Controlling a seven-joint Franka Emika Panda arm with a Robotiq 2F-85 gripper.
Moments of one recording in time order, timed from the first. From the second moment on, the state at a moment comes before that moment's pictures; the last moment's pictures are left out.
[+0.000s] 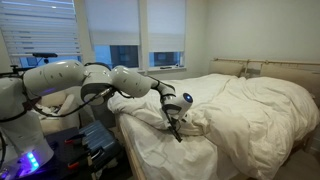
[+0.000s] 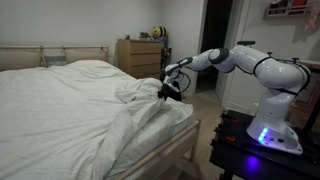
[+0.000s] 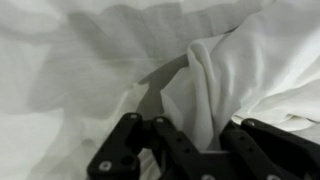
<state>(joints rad) -0.62 1.29 0.50 -1.03 0.13 2.09 -0.25</state>
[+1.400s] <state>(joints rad) -0.63 1.05 0.47 -1.15 0.04 1.87 -0.20</state>
